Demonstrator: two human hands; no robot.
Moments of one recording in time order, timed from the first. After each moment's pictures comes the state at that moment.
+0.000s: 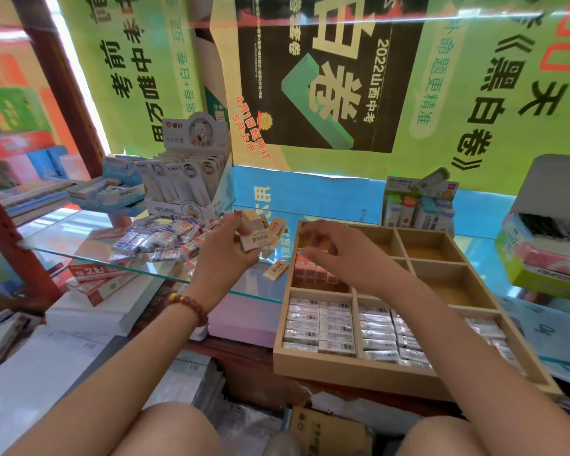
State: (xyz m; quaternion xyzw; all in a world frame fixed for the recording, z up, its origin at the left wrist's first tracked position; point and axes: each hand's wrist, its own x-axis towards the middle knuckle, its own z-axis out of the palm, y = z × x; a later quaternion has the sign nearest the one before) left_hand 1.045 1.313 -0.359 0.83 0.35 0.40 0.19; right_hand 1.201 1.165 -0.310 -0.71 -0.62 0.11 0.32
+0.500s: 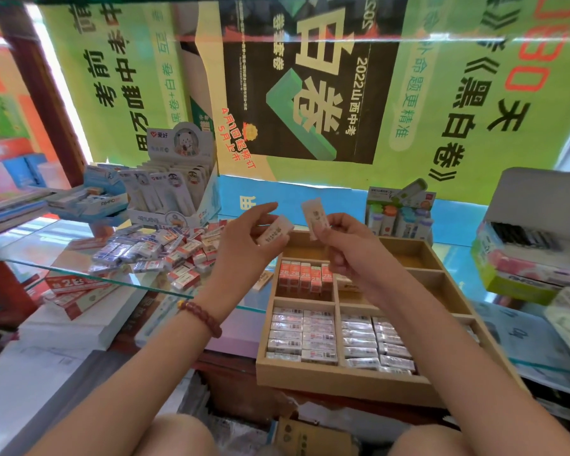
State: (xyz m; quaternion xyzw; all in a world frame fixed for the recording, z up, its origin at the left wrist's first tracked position) left_hand 1.078 1.263 -0.316 0.77 0.26 0.45 0.38; right_hand 1.203 1.153 -0.295 -0.60 -0.35 0.35 0.63
